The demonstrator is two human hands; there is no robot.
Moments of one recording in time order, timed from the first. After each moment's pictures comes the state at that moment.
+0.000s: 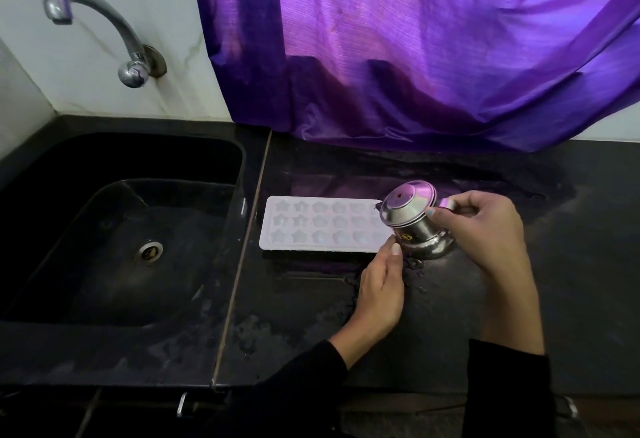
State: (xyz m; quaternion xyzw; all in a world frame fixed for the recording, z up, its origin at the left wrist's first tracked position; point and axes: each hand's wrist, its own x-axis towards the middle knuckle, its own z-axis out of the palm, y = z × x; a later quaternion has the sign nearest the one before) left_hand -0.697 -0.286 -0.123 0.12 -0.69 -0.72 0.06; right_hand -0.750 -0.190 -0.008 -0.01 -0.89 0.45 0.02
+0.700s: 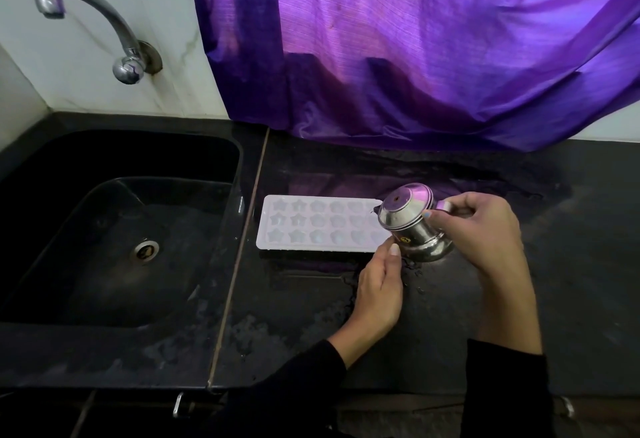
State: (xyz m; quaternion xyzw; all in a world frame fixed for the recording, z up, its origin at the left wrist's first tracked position) left_hand -0.701 -0.285 -0.129 0.13 -0.68 -0.72 0.06; right_hand -0.752 -0.191 -0.009 -0.02 -0.90 0.43 0.01
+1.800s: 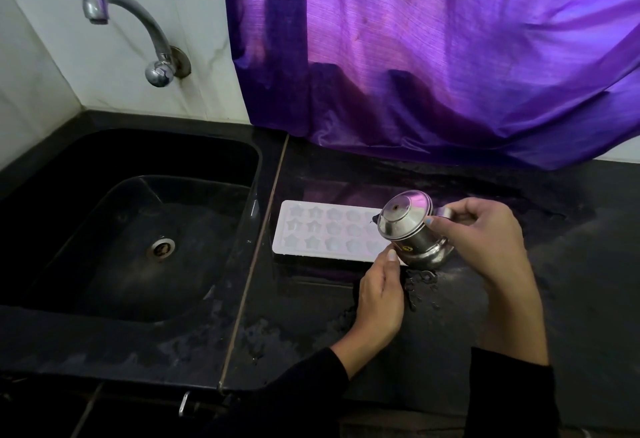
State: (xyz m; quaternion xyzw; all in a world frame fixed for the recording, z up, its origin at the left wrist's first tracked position) left_hand -0.700 -0.298 -0.127 0.15 -0.66 -0.73 0.11; right_hand -0.760 -0.207 -0.010 0.04 -0.90 0.44 0.00
